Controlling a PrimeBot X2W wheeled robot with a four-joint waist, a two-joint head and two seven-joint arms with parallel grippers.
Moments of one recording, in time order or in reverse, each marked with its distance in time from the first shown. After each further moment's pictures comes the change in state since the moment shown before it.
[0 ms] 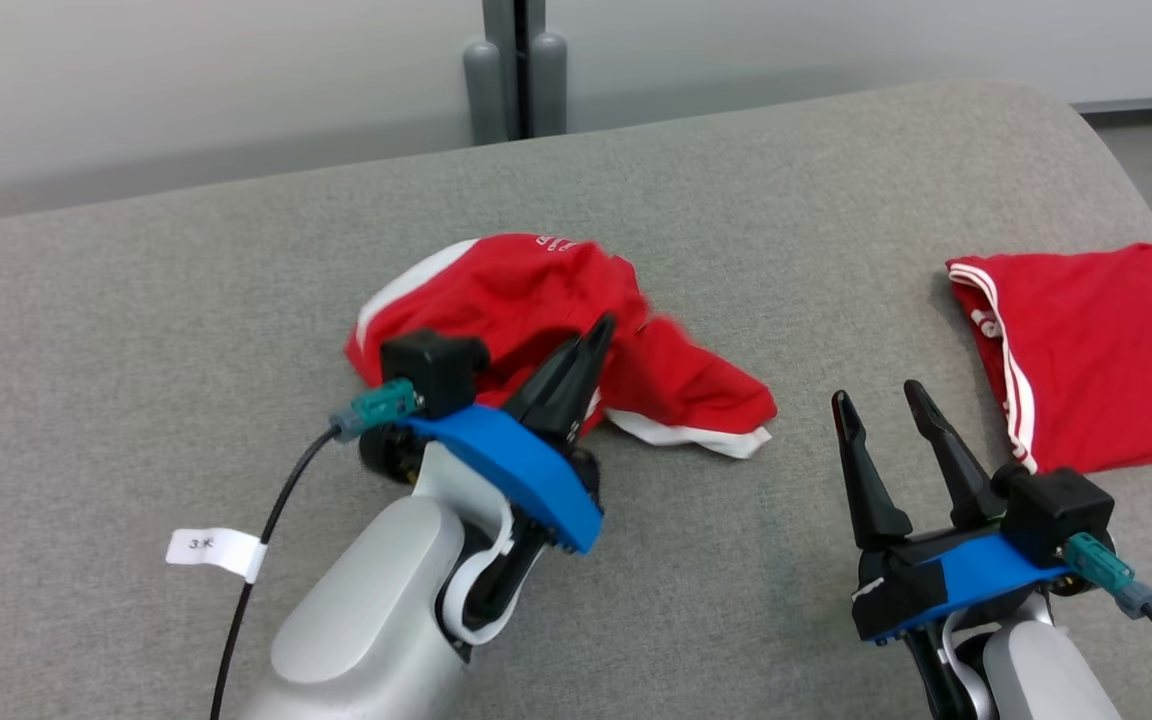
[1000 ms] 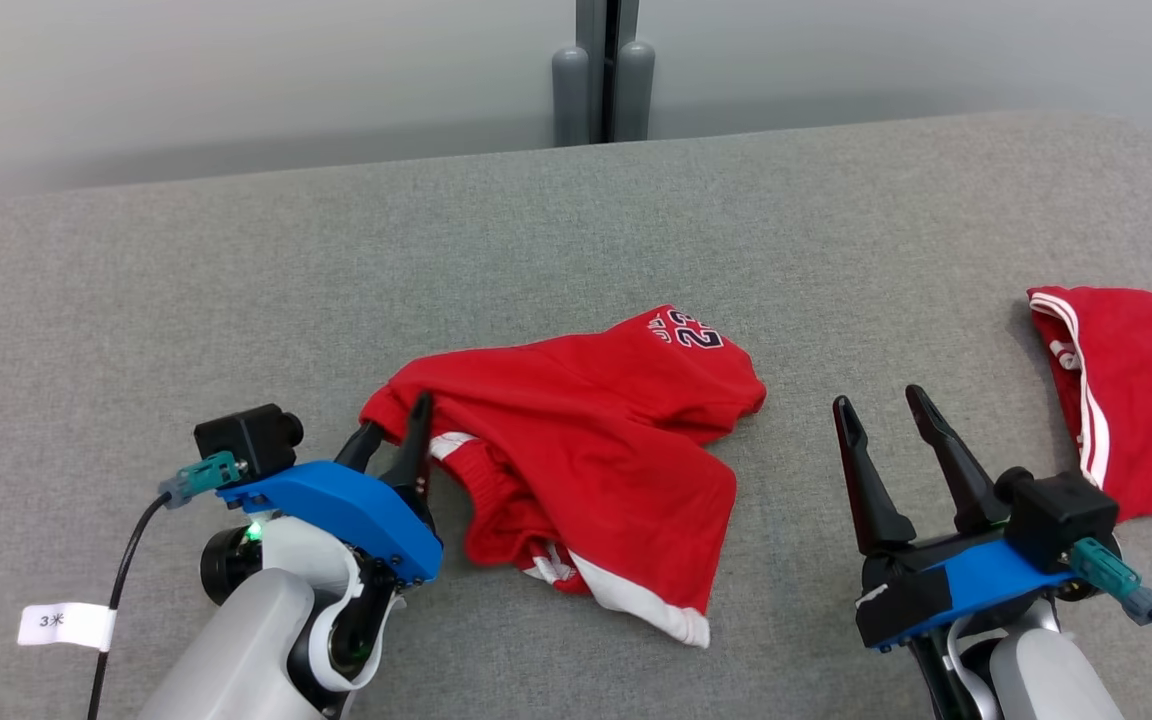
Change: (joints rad) left arm 0.129 0.182 0.068 -0.067 -0.242 0.226 0.041; right arm 0.028 0.000 -0.003 -0.048 -0.007 0.000 0.032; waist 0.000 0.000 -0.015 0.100
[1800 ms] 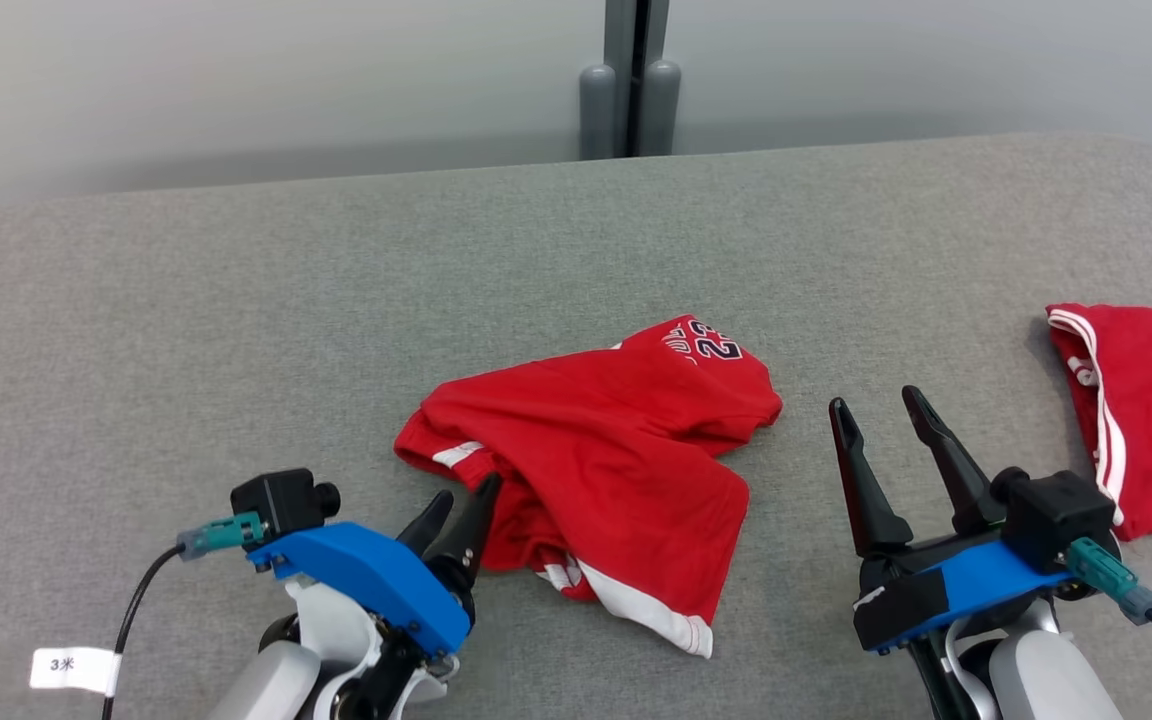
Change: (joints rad) left arm 0.185 0.021 0.009 -0.292 -0.188 0.054 0.175; right arm 0.009 0.000 0.000 -0.020 -0.011 0.000 0.019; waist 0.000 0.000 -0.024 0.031
